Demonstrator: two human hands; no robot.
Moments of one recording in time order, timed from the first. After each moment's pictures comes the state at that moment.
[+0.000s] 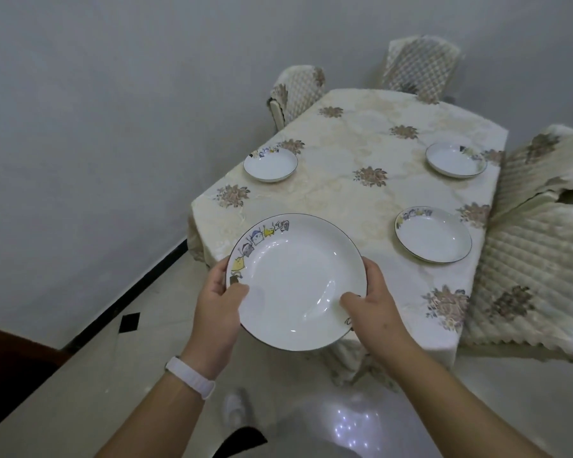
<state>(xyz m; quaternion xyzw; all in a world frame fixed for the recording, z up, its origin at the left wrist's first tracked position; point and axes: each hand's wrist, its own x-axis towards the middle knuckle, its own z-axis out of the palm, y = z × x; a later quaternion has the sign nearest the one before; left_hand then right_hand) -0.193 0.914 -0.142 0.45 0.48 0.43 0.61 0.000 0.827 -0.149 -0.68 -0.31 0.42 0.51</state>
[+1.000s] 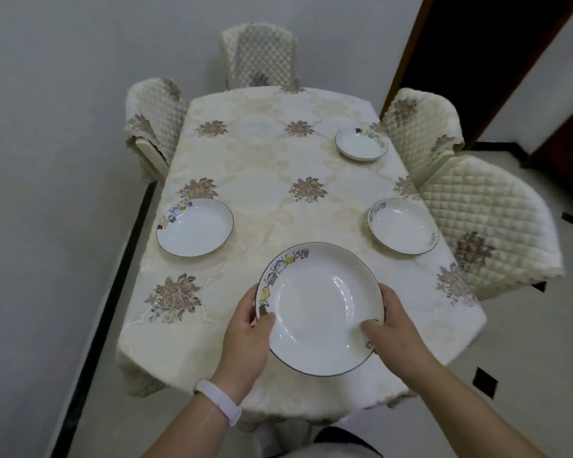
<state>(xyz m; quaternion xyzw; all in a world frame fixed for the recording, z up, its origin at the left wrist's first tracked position) -0.146 1.224 -0.212 0.62 0.30 0.12 0.71 -0.032 1.026 -0.198 -0.83 -0.03 0.26 0.49</state>
